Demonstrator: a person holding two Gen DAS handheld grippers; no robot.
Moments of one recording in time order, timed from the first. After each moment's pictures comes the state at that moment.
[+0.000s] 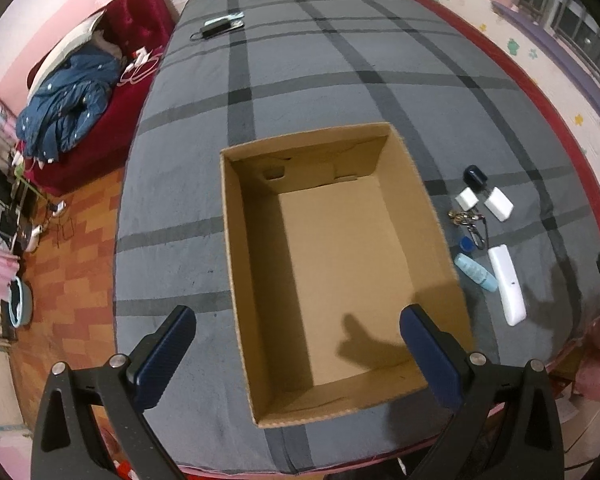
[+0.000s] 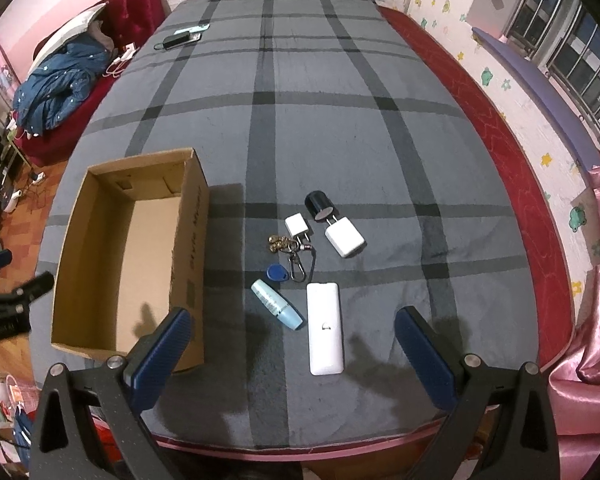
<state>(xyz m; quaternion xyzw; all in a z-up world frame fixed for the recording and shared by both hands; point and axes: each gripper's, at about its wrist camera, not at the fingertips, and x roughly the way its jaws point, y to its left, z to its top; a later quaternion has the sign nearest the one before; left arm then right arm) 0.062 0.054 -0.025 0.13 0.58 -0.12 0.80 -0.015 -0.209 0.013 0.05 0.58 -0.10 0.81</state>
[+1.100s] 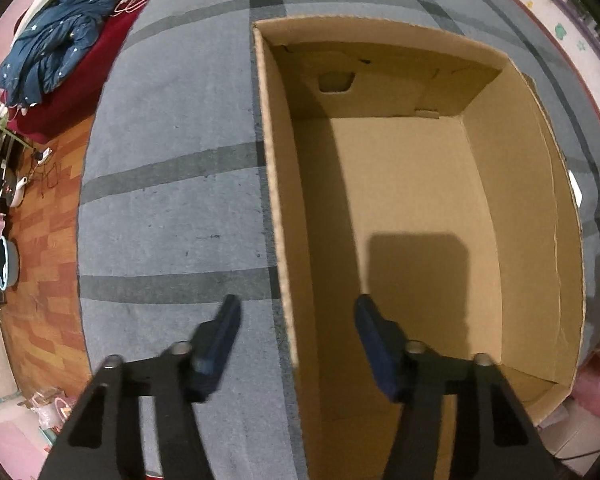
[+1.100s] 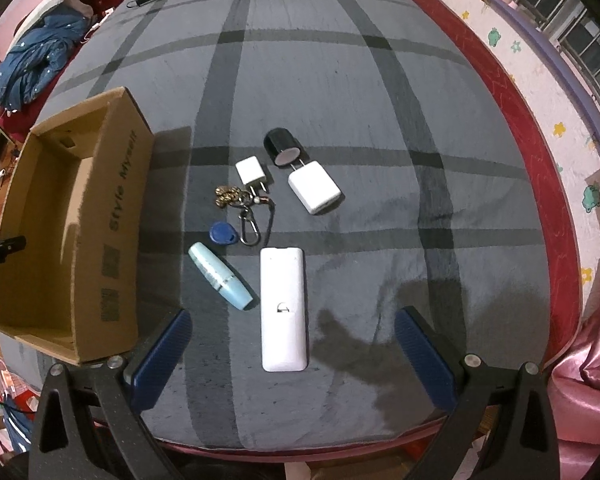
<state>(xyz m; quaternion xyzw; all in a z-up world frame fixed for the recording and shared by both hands) 0.121 0.097 -0.146 0.12 0.67 -0.10 0.73 -0.007 -0.264 -0.078 0.05 0.64 -0.10 0.76</state>
